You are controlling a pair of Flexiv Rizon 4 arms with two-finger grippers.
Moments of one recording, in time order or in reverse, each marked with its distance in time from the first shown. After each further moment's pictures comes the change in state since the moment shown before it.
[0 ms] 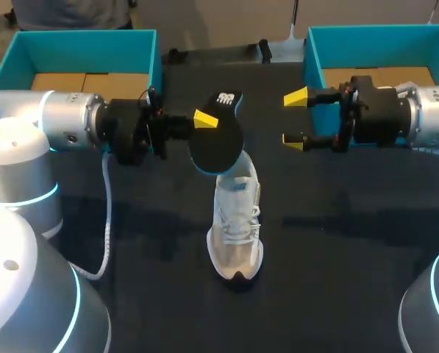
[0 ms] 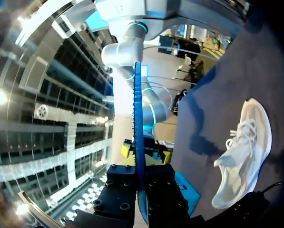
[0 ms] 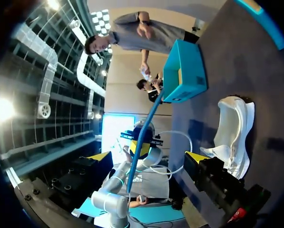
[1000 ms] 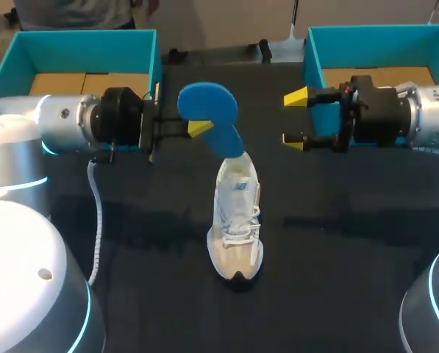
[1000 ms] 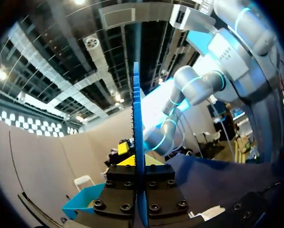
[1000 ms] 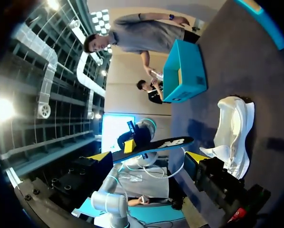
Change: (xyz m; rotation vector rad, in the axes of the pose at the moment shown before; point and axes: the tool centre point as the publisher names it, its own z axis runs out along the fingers) left arm -0.011 -0.016 -0.004 0.103 -0.065 -0.974; right arm 0.000 0.001 0.000 0.001 0.000 0.000
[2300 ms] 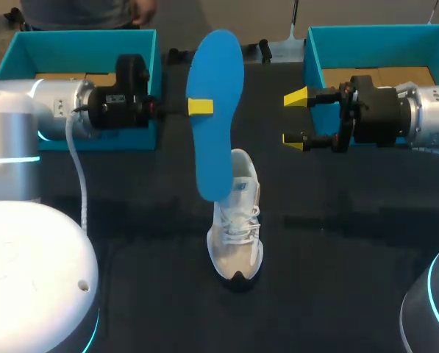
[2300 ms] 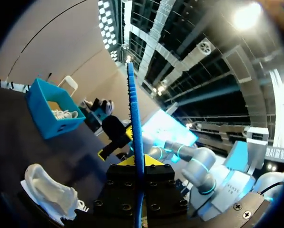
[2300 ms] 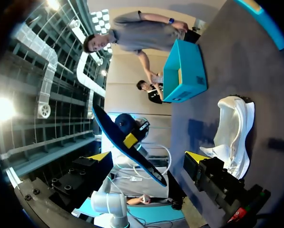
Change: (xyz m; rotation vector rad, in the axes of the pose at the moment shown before) left arm -0.011 -0.010 0.001 -0.069 -0.082 -1.241; right arm 0.000 -0.001 0.000 -0.001 -0.001 -0.001
